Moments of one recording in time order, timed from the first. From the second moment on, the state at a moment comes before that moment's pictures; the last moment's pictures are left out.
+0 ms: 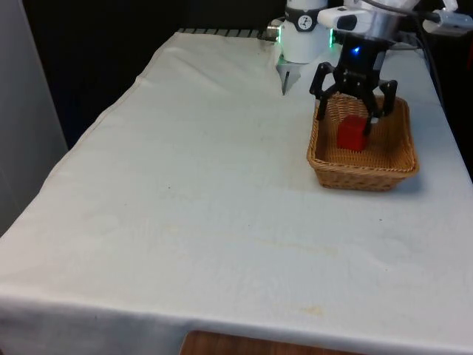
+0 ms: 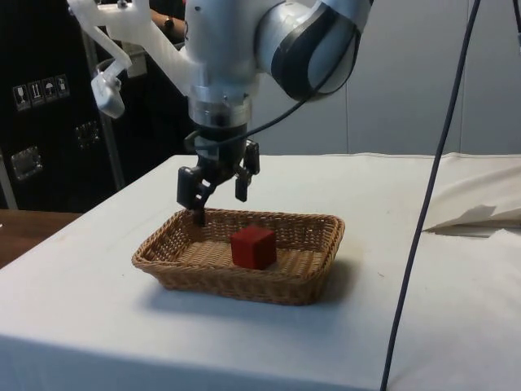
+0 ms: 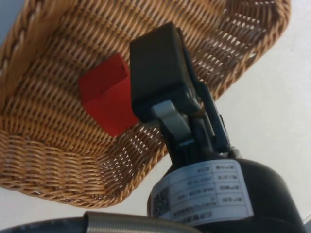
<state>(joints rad) 0.06 0.27 0.13 -2.32 -0.63 2.71 1.16</state>
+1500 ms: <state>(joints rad) 0.04 0.19 0.12 -2.24 -0.47 2.66 1.09</state>
